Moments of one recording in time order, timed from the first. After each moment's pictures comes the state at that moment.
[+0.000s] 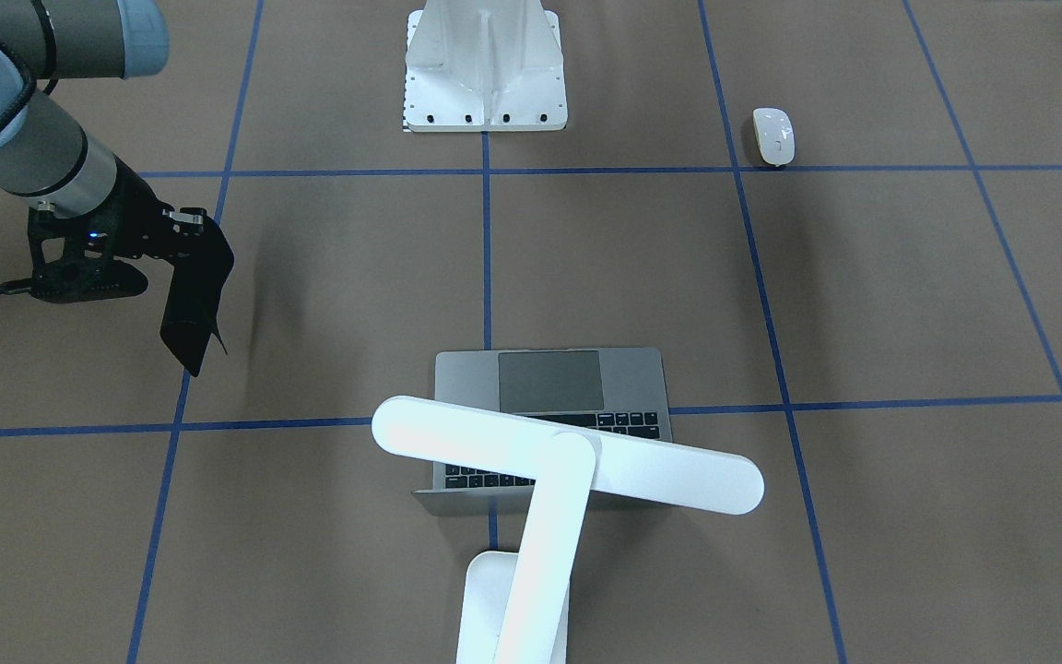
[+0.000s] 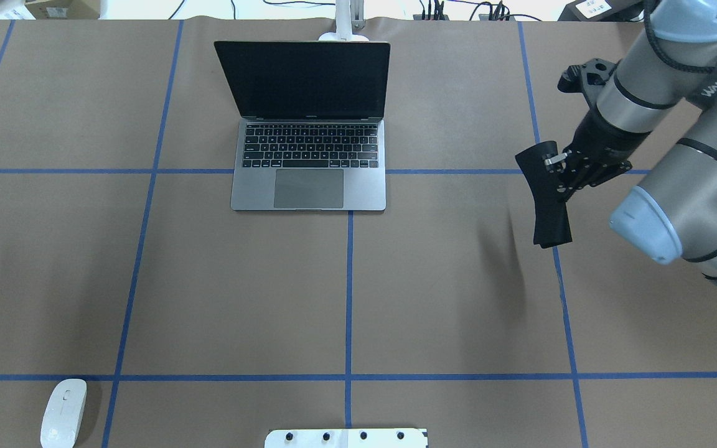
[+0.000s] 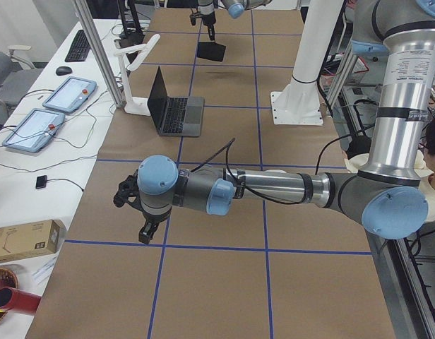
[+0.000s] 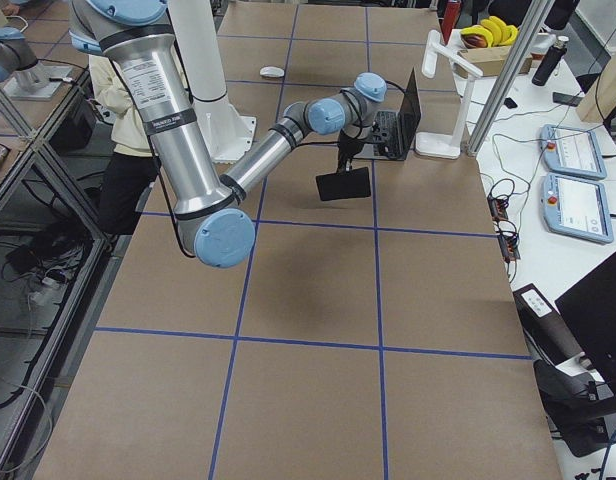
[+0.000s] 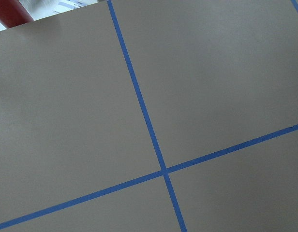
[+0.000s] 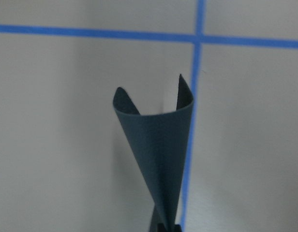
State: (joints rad) left arm -1.68 -1.67 -1.54 -1.73 -2.43 0.22; right arm 0.92 -1.15 1.92 -1.92 2.30 0.68
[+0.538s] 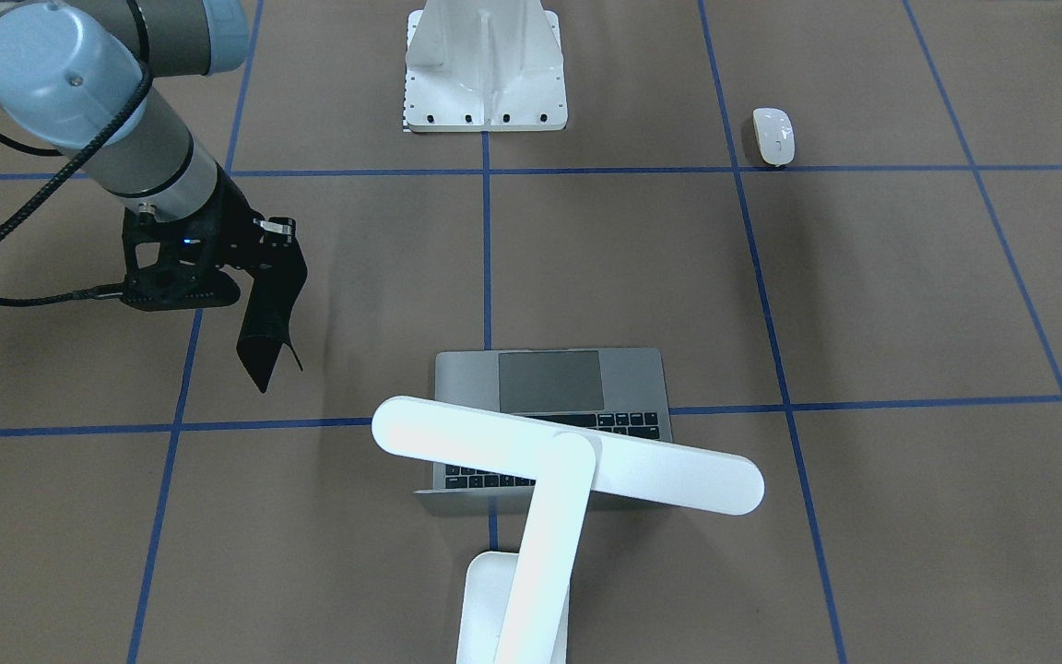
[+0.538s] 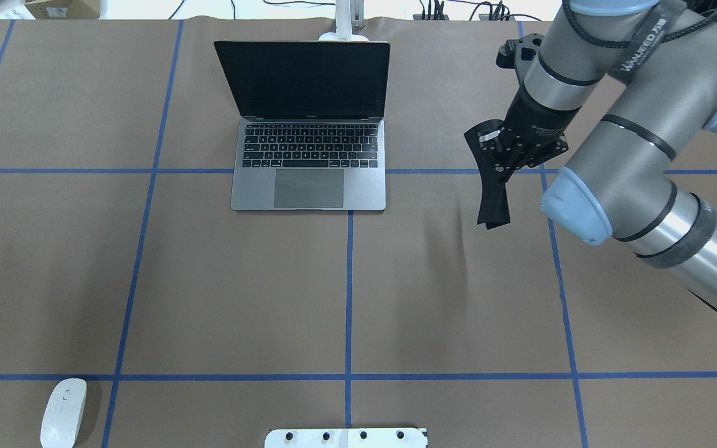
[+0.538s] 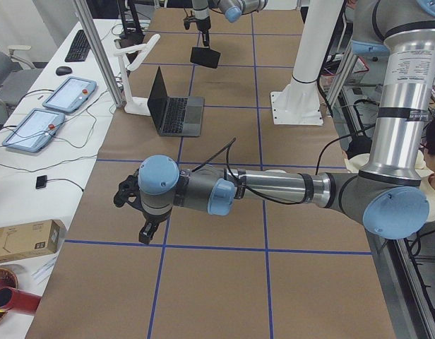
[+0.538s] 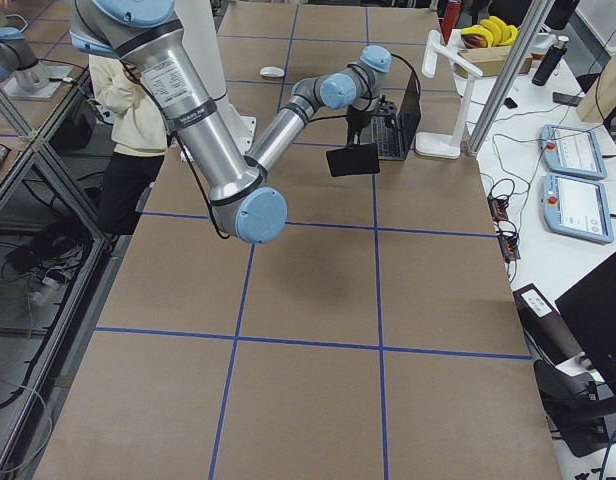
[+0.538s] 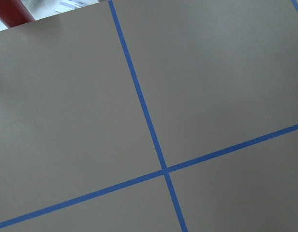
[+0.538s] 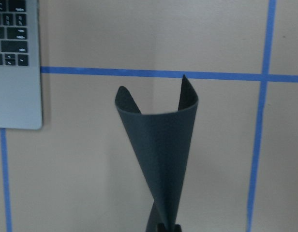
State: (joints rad) left arm -1.69 -1.67 -1.55 -1.73 -2.44 0.22; right arm 0.86 -0.99 1.83 -1.88 2.25 0.84
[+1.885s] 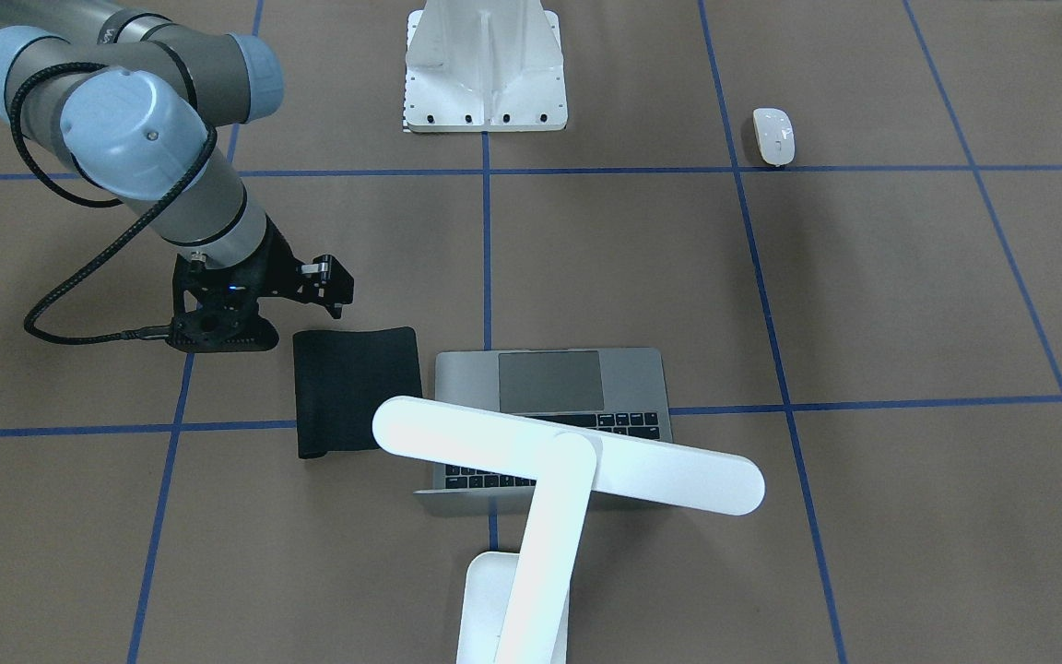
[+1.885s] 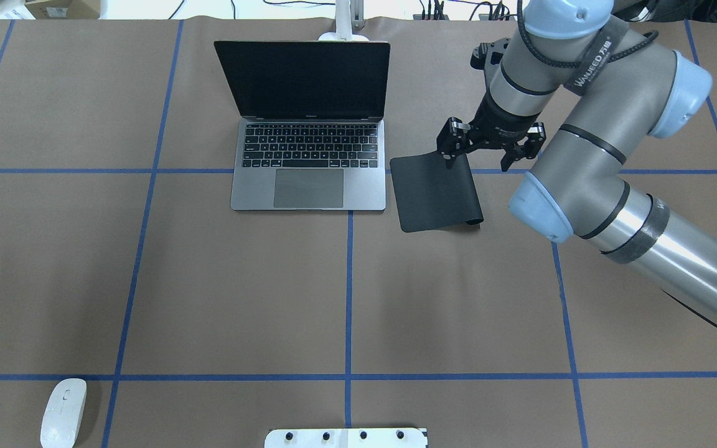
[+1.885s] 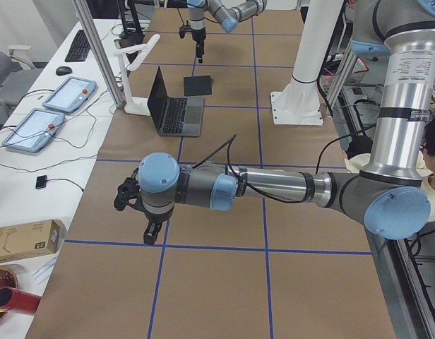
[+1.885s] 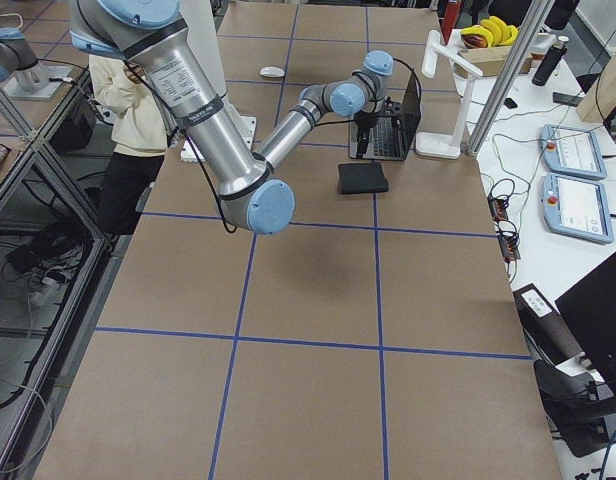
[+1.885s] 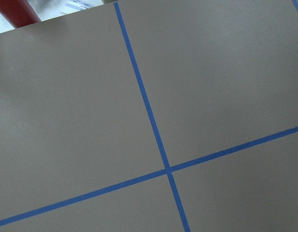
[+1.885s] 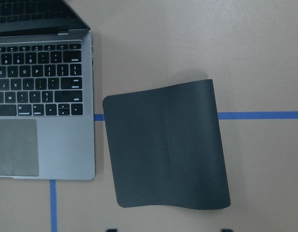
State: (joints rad) left arm -1.69 -1.66 -1.59 -1.65 -2.43 0.09; right arm 0.83 -0.98 1.71 -1.71 2.19 0.94
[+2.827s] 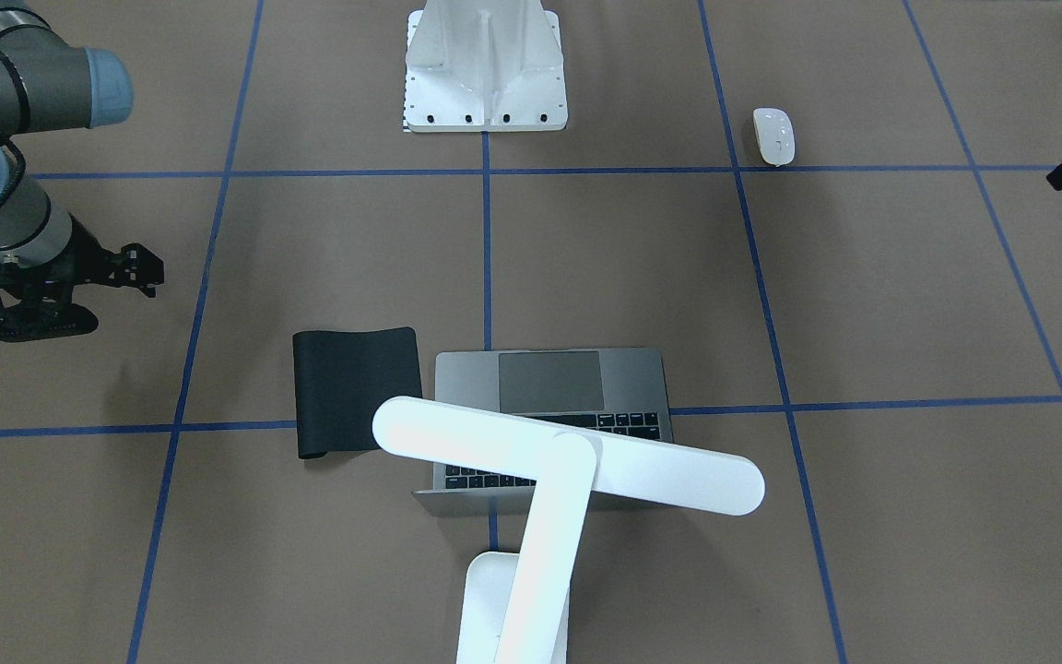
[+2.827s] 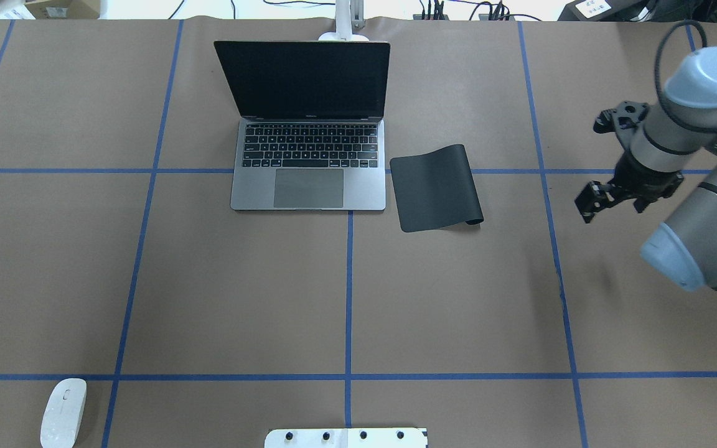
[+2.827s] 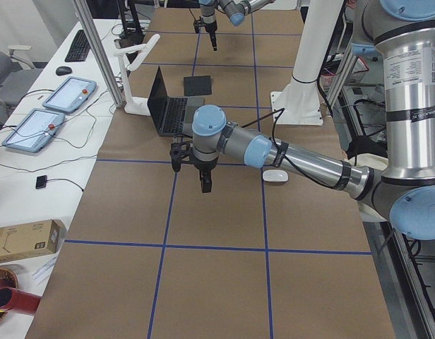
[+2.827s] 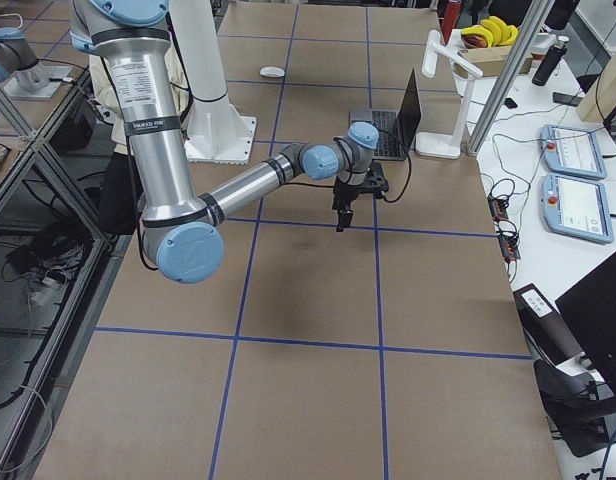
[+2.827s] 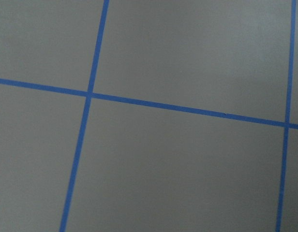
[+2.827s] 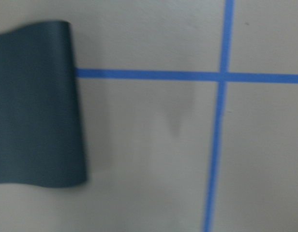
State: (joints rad) left arm -1.36 -1.41 -2.07 -1.65 -2.42 -0.63; right arm 0.92 -1.40 1.85 -1.72 2.15 0.50
